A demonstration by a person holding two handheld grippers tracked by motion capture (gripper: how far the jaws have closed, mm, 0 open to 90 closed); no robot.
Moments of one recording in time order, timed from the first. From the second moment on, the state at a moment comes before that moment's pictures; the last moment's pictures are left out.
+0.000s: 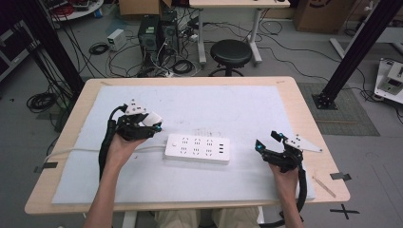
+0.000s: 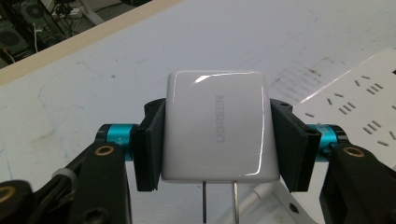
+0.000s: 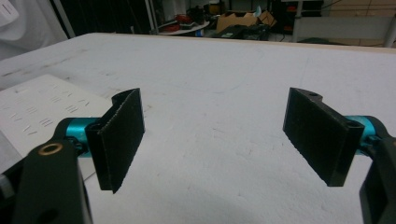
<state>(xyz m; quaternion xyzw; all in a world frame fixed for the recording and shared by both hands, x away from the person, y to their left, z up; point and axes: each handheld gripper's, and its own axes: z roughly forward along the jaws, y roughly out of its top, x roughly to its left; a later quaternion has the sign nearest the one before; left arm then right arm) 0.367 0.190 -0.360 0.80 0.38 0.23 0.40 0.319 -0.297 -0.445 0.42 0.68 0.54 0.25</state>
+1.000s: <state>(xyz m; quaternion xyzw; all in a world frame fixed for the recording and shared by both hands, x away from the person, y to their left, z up) 0.318 0.138 -0.373 0.81 0.29 0.31 0.40 0.323 -0.287 -0.426 0.39 0.71 0.57 0.16</state>
